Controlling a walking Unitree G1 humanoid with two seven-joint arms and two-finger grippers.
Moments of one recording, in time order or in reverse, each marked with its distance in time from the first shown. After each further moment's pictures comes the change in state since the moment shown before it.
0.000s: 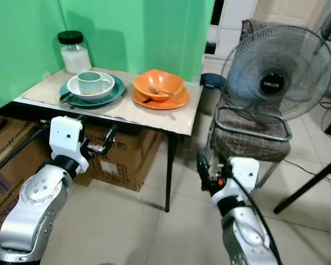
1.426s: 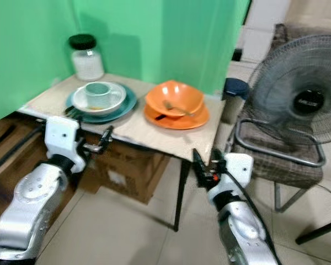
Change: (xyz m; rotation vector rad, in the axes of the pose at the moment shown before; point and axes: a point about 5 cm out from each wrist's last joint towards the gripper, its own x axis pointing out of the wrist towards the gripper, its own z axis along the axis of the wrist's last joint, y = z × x) left arm 0.002 -0.002 0.000 -0.008 -0.002 -0.039; right arm 0.007 -0.001 -0.001 -0.009 0.015 0.010
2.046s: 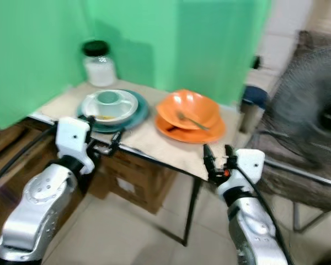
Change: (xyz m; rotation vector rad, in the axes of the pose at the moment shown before) left arm -0.003 0.001 -0.002 0.014 0.010 -0.012; right arm 0.006 -0.002 0.007 -0.014 -0.019 0.007
